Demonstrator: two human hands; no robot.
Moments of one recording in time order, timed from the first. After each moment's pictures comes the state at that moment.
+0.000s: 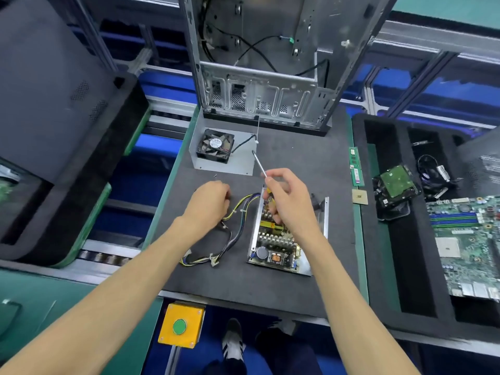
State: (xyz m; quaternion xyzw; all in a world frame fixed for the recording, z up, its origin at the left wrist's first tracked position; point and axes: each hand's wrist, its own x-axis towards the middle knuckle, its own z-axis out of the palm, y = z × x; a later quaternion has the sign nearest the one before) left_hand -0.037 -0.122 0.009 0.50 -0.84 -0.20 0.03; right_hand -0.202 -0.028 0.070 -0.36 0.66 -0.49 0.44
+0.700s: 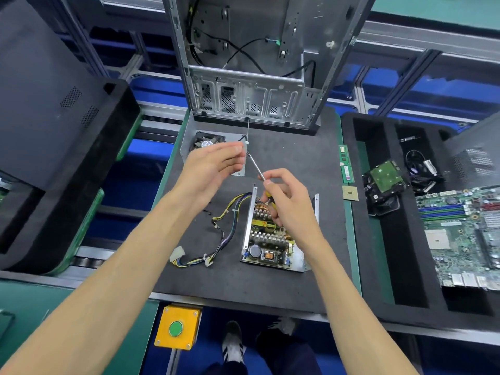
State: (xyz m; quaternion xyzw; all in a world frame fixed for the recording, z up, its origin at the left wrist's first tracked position) left_hand -0.064 -0.123 0.100 0.39 -0.40 -0.74 0.38; right_hand -0.211 -0.007 0.082 -0.38 0.62 -0.52 0.45
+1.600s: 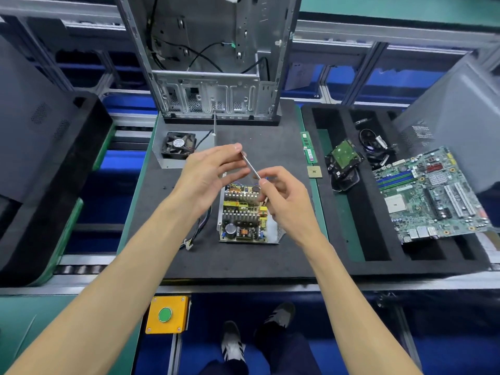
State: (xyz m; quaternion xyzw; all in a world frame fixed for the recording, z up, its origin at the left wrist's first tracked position) left_hand -0.093 -0.053 0.120 0.36 -0.41 -0.76 0.34; right_hand -0.227 0.071 0.096 -0.41 0.62 -0.56 0.36
